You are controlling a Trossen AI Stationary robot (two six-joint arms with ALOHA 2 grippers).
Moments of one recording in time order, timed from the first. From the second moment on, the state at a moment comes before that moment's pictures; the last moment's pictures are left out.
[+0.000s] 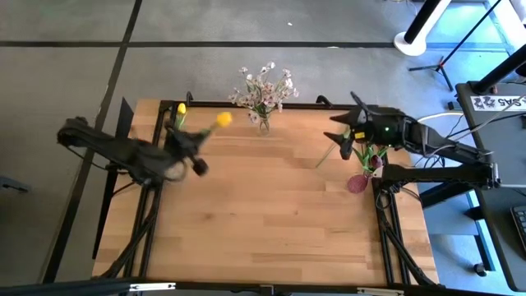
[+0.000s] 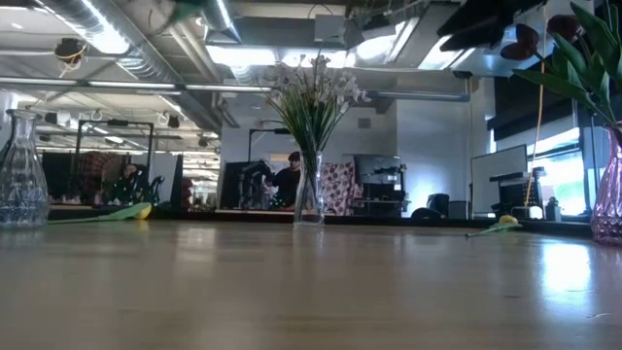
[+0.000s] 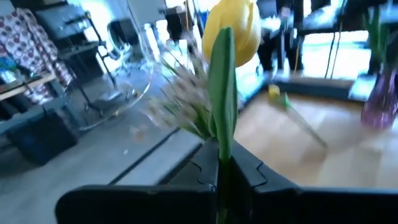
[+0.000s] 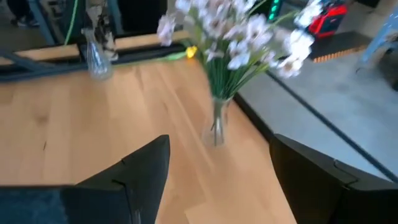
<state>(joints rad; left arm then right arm) -0.37 0.89 0.89 -0.41 -1.13 -0.15 -0.27 0.79 0.93 -0.52 0.13 0.00</state>
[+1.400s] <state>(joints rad) -0.37 0.00 0.64 -0.47 -0.57 0.08 -0.27 0.79 0.85 -0.36 0.08 0.15</state>
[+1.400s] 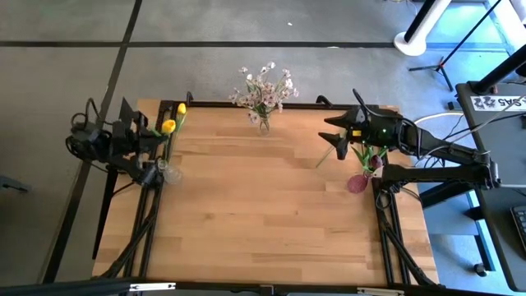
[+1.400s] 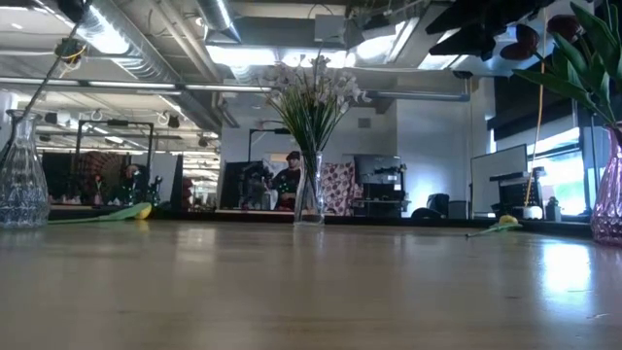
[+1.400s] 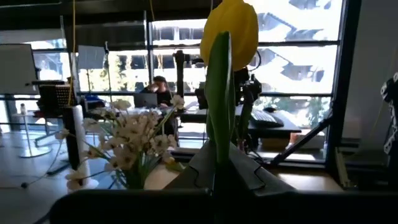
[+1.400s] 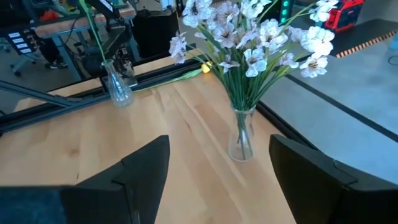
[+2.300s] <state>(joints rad) -0.37 0.00 0.52 -0.24 -0.81 0.16 -0.27 0.79 0.85 -0.36 0.04 0.05</state>
